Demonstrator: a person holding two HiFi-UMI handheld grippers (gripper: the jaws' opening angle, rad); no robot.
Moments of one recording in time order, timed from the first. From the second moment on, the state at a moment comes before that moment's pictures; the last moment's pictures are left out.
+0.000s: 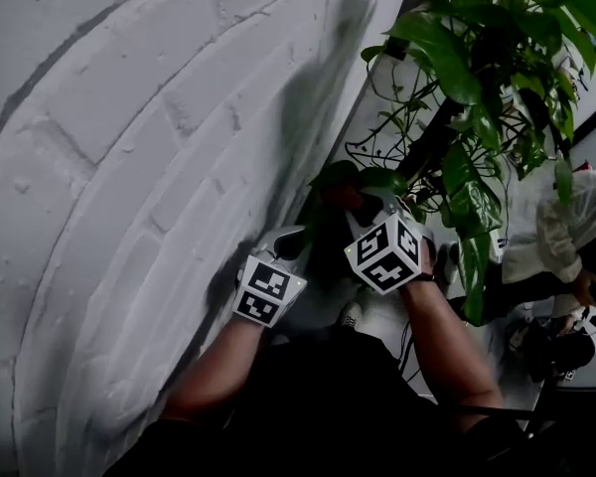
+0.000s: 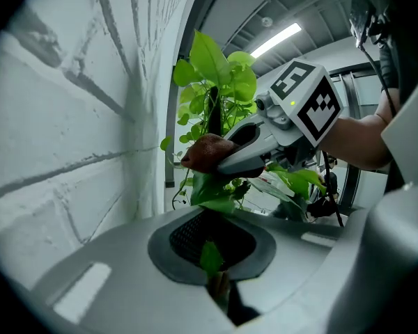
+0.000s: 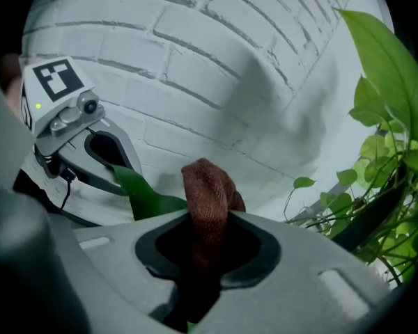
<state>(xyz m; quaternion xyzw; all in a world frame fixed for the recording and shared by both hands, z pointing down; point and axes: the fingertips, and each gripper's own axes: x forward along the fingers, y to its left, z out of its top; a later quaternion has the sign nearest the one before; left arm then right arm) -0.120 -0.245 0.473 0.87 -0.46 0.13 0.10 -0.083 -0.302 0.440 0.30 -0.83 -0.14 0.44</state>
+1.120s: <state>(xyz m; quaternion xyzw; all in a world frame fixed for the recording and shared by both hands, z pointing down) -0.111 -0.214 0.475 0.88 -0.45 0.13 0.10 -0.126 -0.203 0.441 0.23 -0.89 -0.09 0.38</state>
